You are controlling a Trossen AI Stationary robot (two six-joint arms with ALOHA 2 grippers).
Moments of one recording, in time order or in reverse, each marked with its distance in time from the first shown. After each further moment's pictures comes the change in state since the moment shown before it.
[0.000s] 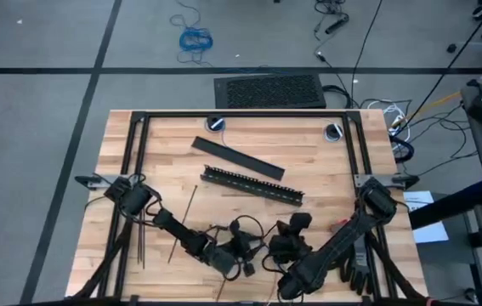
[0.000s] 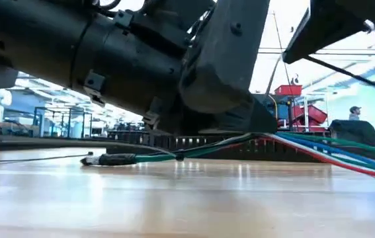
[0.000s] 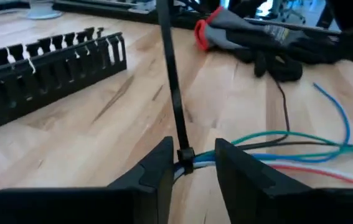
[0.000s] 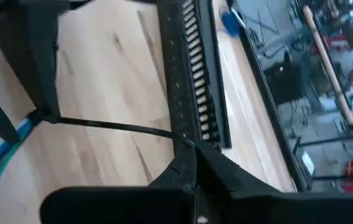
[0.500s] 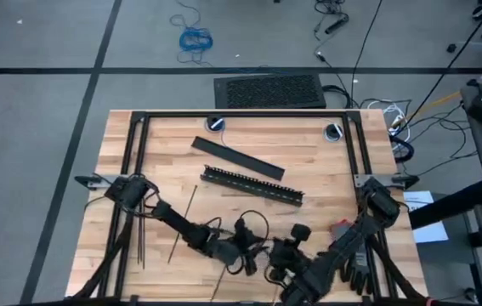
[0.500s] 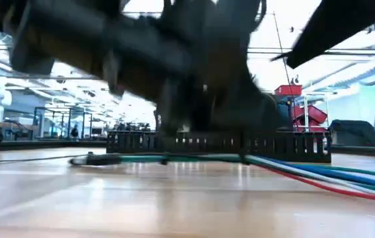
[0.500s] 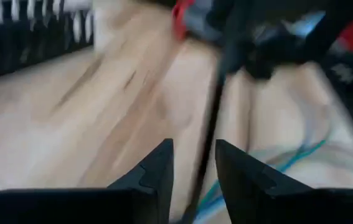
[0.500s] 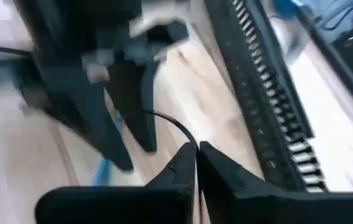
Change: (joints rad) left arm 0.050 -0.089 0.000 -0.093 0.227 -0.148; right arm 0.063 0.001 0.001 0.179 -0.084 0.178
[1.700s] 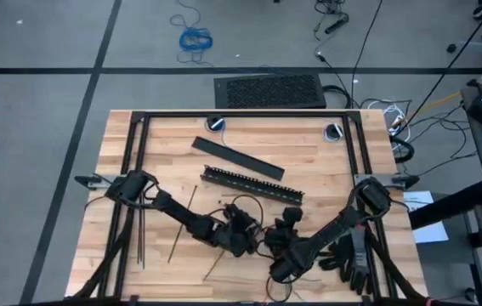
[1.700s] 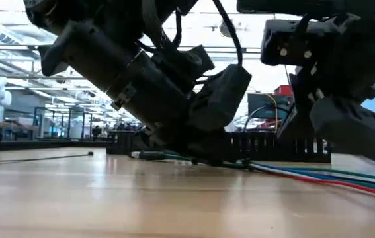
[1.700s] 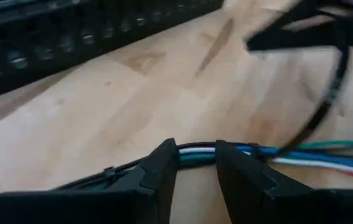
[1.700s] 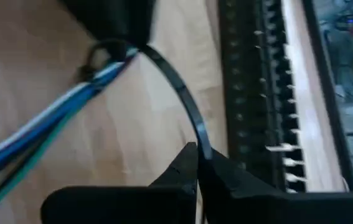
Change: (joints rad) left arm 0.102 -0.009 0.006 -0.438 -0.113 -0.295; right arm -0.147 0.000 -0.290 0.304 -0.052 -0.426
